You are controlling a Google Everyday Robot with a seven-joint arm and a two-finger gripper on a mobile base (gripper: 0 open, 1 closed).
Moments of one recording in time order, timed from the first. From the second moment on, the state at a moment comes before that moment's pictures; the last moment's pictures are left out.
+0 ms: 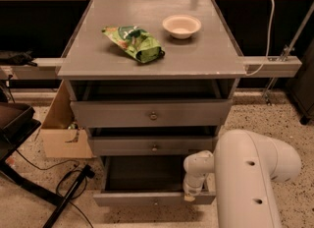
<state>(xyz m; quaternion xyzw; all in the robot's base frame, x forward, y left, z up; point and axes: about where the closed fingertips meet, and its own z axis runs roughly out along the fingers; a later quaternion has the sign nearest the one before) 0.493 -0.147 0.190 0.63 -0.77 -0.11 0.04</state>
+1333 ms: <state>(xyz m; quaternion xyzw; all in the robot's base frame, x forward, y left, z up) 0.455 -0.076 0.345 0.42 -0.87 -0.25 -0.06</state>
